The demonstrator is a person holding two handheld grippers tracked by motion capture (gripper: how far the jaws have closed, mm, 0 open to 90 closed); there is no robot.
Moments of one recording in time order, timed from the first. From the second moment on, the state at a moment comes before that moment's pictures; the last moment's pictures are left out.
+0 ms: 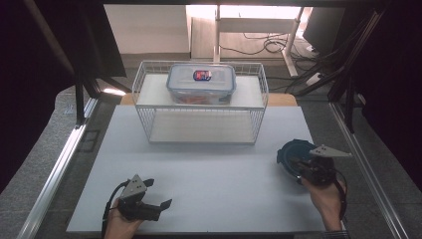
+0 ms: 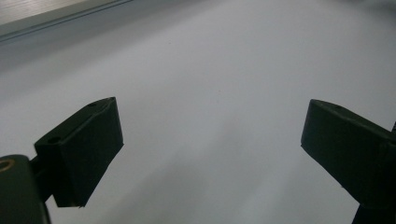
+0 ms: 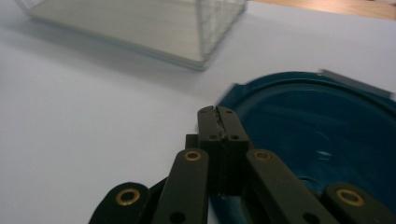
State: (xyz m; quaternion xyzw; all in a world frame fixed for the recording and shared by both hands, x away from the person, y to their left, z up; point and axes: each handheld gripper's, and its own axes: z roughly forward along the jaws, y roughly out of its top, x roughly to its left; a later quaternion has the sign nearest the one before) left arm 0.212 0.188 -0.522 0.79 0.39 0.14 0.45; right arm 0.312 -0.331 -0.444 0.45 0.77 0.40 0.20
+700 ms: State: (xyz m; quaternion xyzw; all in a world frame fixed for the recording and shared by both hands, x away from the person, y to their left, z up) left arm 0.215 0.187 -0.527 0.81 0.39 0.14 0.42; right arm 0.356 -0.407 -0.448 0.56 0.70 0.32 0.29
